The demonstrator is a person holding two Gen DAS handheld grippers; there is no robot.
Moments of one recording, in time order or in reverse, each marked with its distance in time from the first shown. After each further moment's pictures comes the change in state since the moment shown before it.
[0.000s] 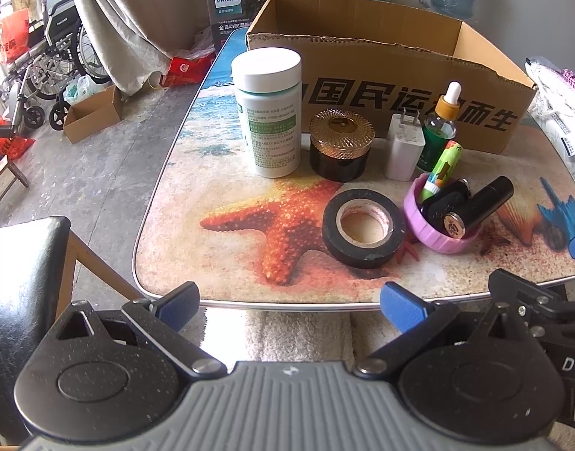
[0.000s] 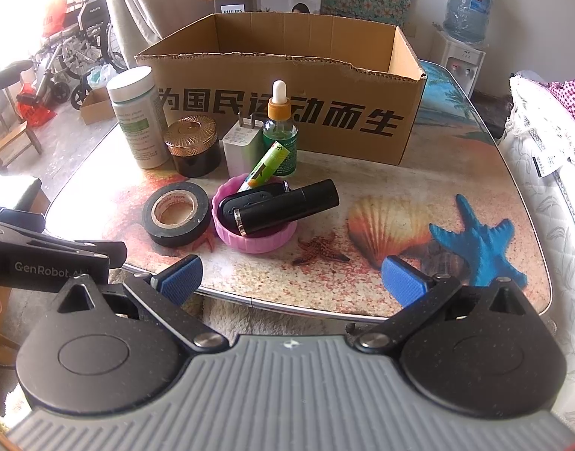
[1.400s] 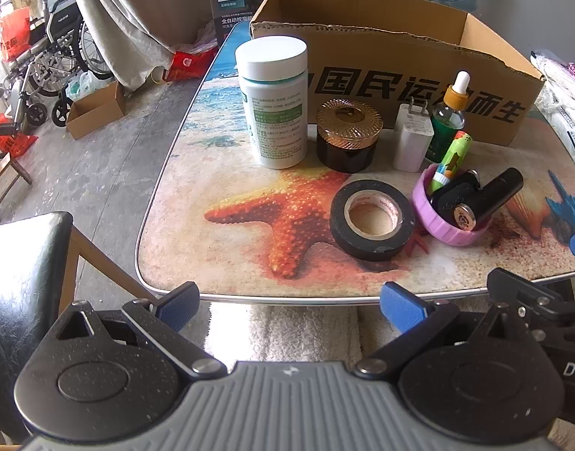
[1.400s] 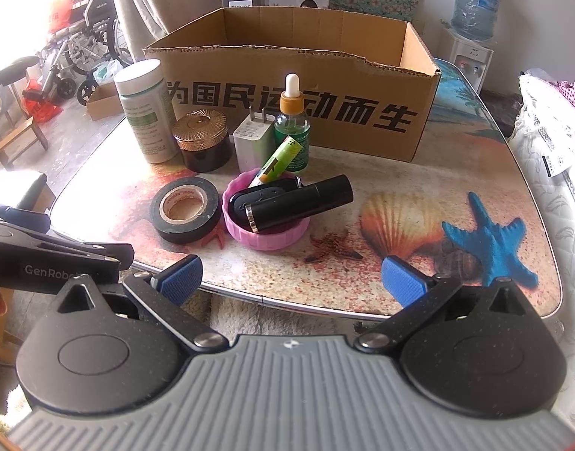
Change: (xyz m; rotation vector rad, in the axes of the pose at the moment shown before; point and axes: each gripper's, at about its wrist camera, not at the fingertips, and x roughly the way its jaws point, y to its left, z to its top) left arm 0.006 0.001 -0.001 0.007 0.019 0.015; right arm 0.007 0.005 -0.001 -0.007 0.013 0.025
